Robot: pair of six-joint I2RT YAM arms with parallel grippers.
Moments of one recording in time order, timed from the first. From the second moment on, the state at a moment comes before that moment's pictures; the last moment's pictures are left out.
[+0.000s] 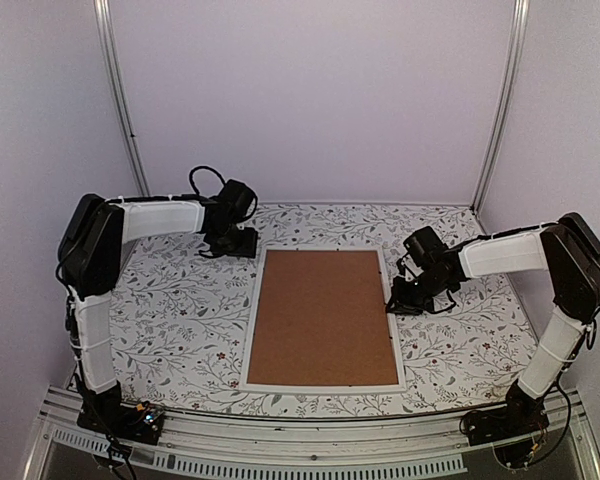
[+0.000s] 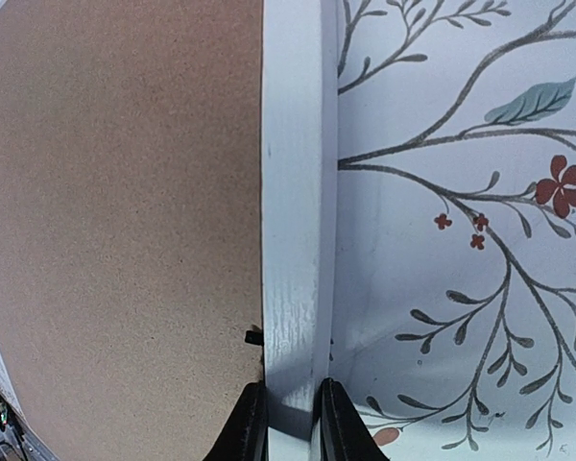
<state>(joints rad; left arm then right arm) -0.53 2.06 1.53 -0.52 -0.26 -0.39 0.53 1.74 0.94 -0.35 -0.21 0.59</state>
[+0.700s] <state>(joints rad) -0.57 2.16 1.57 -0.54 -0.24 -0.39 0.53 1.74 0.94 -0.35 -0.21 0.59</state>
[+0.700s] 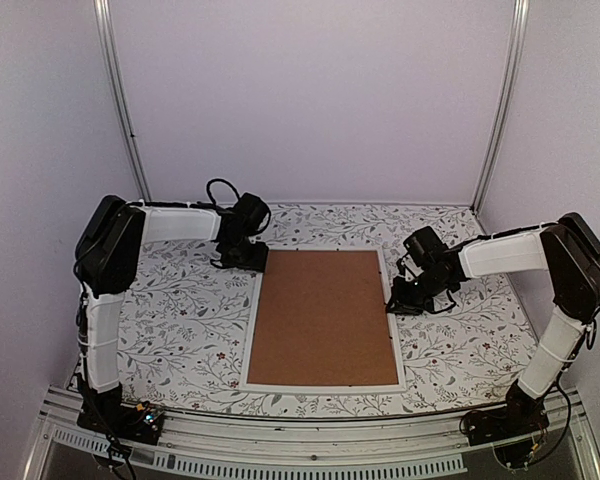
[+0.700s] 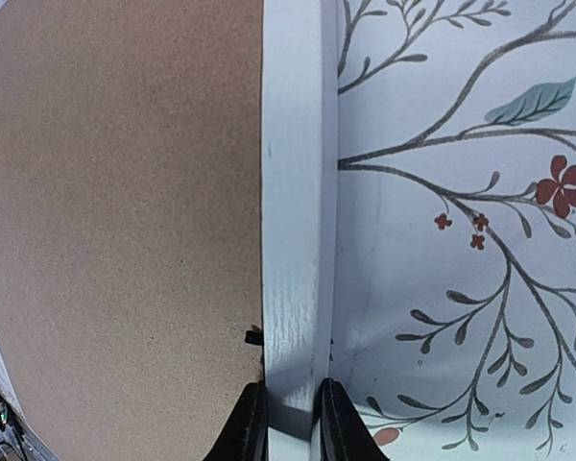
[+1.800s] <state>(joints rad) -0.59 2.20 1.62 -0.56 -0.28 -0.42 0.53 1.74 0.94 -0.35 -0.21 0.59</state>
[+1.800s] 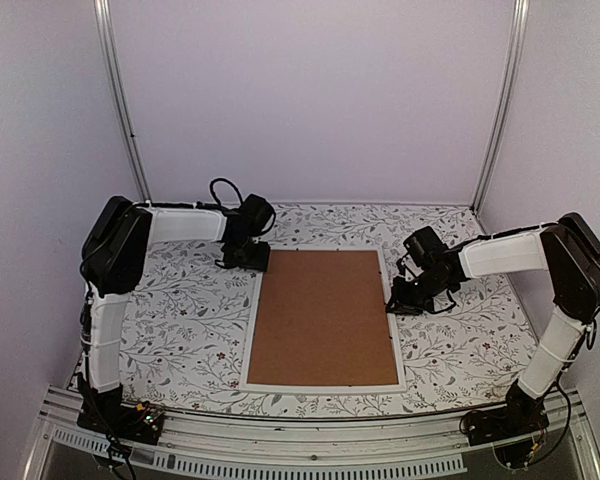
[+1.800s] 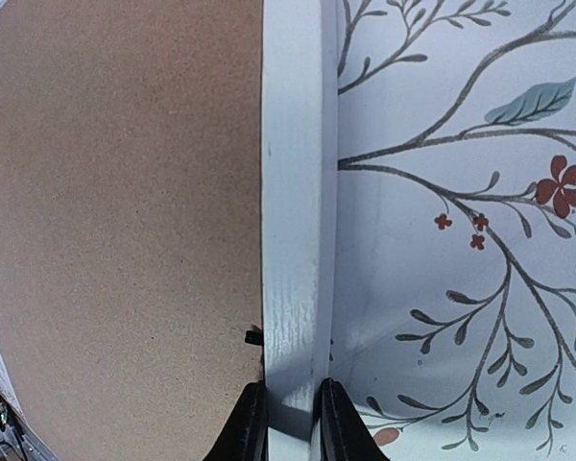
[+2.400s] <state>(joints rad) -0.64 2.21 1.61 -0.56 -0.41 -0.46 0.53 1.74 0.94 -0.35 -0.21 0.59</state>
